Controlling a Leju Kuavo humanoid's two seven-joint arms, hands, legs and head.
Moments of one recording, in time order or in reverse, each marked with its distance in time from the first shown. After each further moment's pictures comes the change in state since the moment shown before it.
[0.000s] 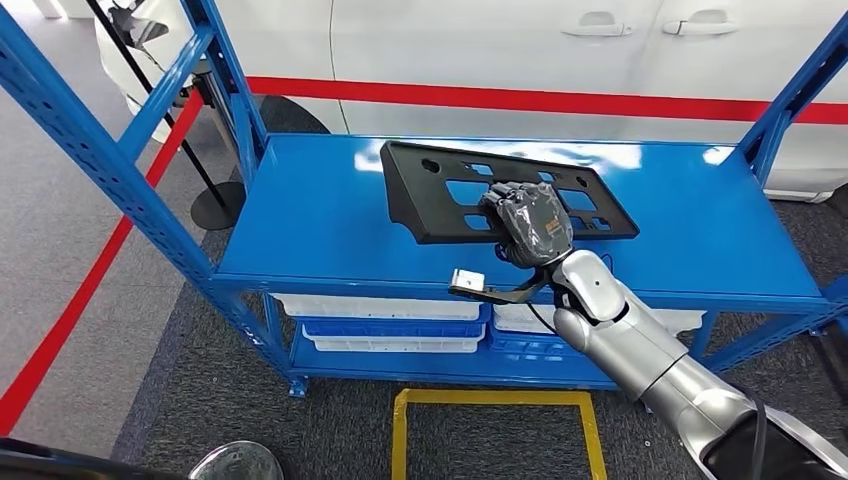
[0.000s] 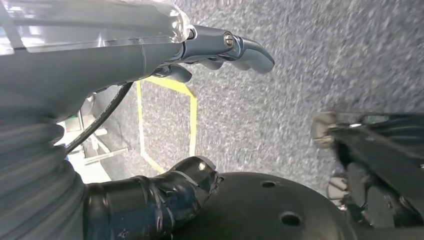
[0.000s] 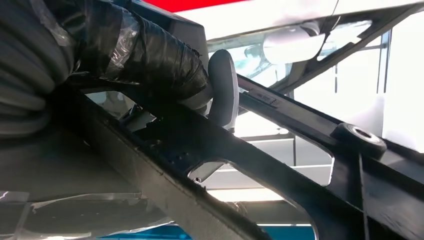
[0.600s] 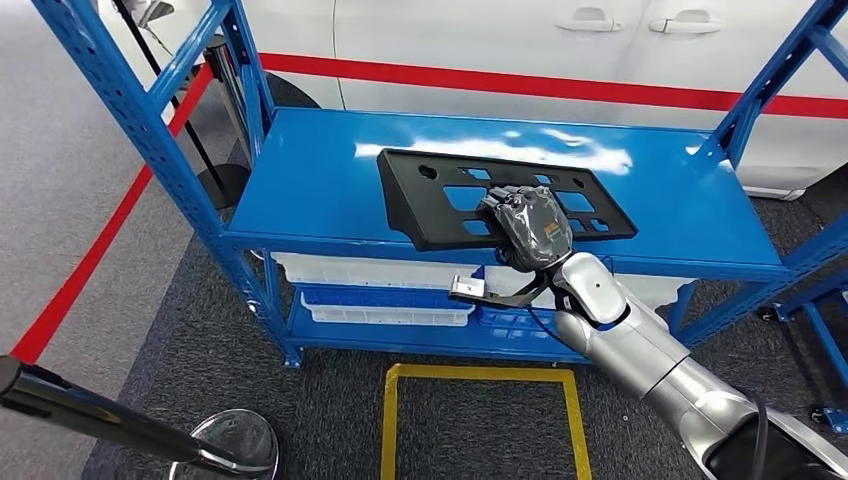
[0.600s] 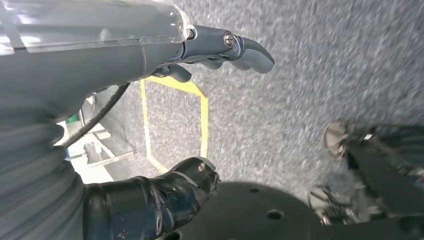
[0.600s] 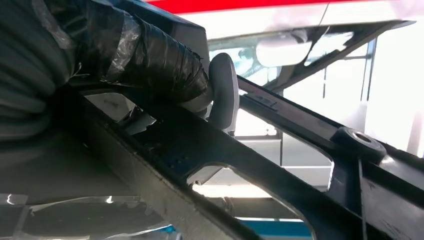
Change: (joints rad) left arm -0.010 -0.001 0.000 0.000 -0.009 -0.001 0.005; right arm 0.004 -0.010 0.002 -0.008 -0.011 0.008 -0.006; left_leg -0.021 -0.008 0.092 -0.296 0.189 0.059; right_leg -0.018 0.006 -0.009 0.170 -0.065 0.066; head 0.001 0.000
